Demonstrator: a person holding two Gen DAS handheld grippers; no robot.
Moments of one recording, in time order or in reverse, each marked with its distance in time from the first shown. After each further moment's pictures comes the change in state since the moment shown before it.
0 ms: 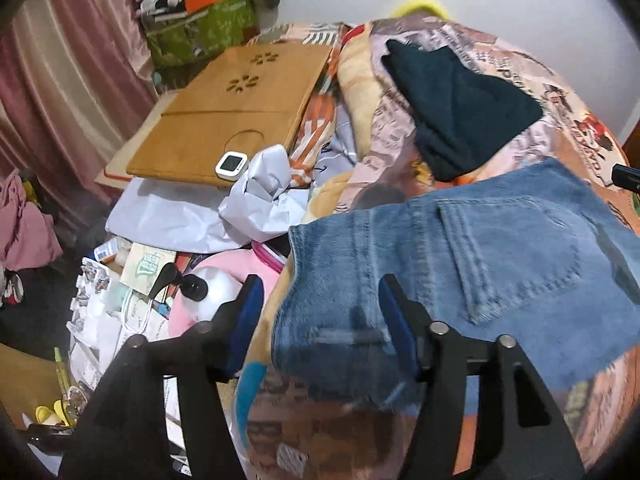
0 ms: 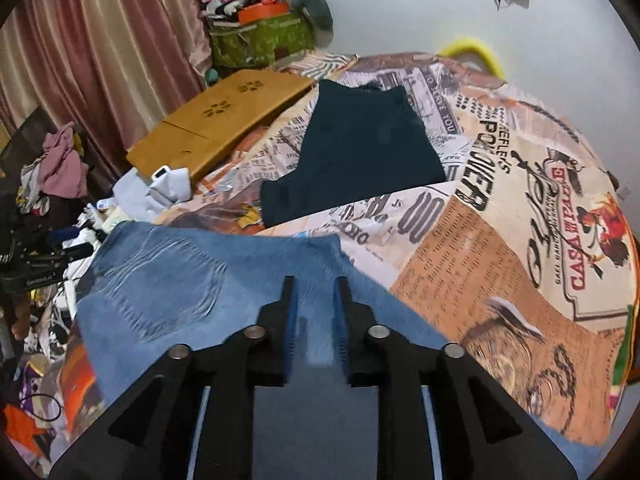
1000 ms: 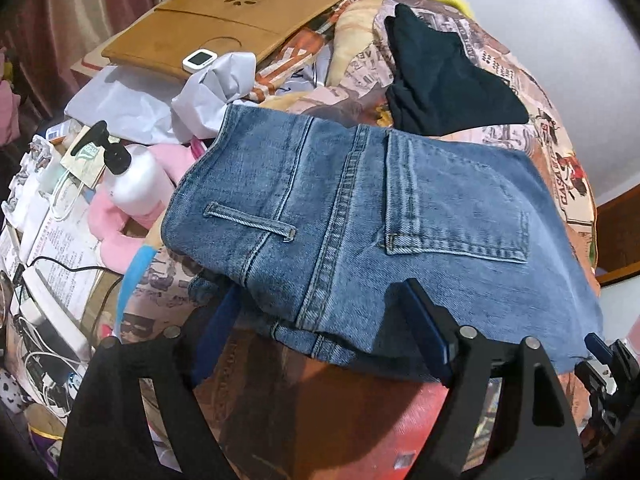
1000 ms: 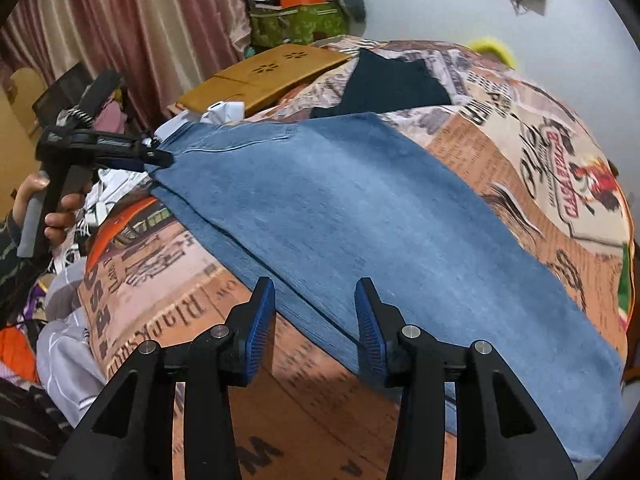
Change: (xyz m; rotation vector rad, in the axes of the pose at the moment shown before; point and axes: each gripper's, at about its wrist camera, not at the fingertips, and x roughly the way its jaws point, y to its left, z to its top) left arm 0.024 -0.029 -0.039 -0.291 0.176 -0.196; right arm -0.048 0.035 -0.127 -0.105 0.024 0.058
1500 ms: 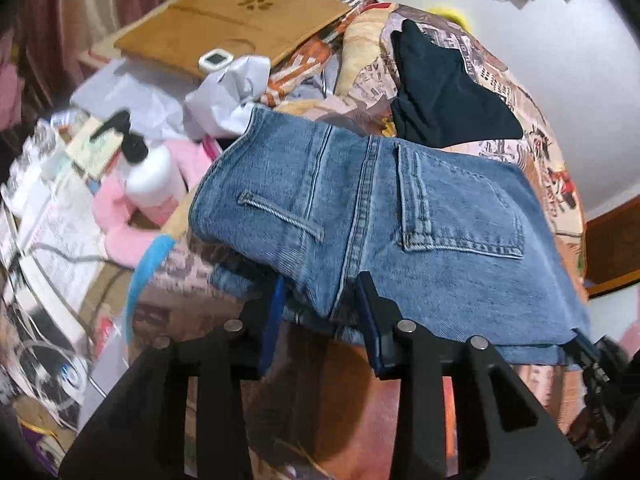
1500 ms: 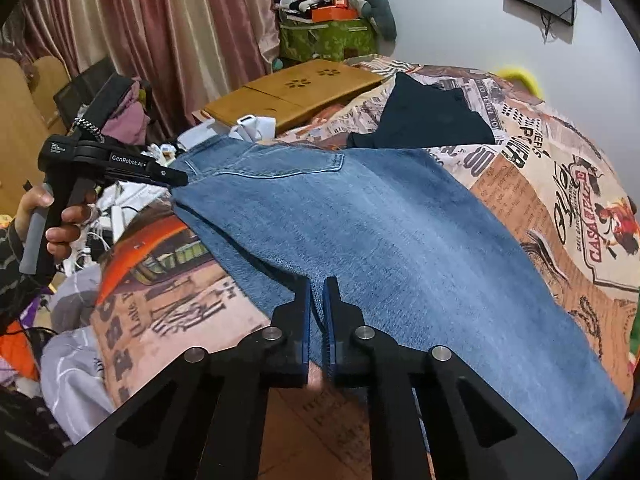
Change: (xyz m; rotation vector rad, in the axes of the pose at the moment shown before) left arm -0.019 0.026 -0.006 -0.065 -0.013 -0.060; right arm 0.008 0.025 0.014 -0.062 -0.068 0.063
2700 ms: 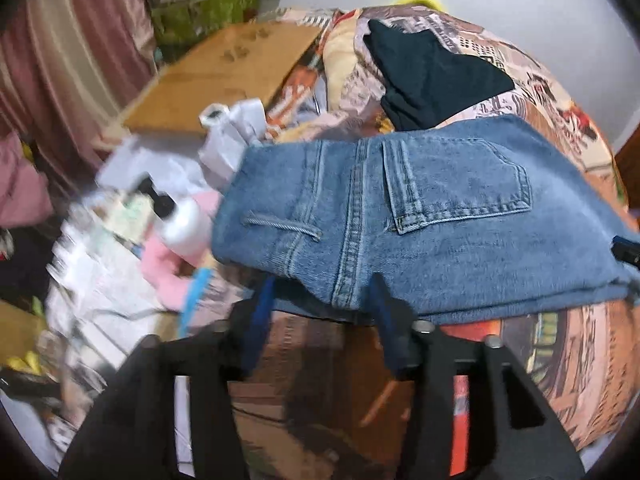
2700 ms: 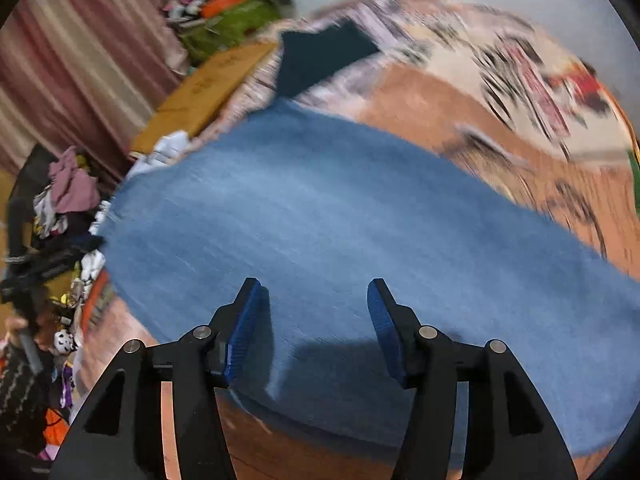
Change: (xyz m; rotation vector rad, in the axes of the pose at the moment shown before) left arm -0.018 -0.038 -0.028 0.323 -0.139 0.230; right arm 0.006 -0.102 -0.026 0.414 0.111 -0.024
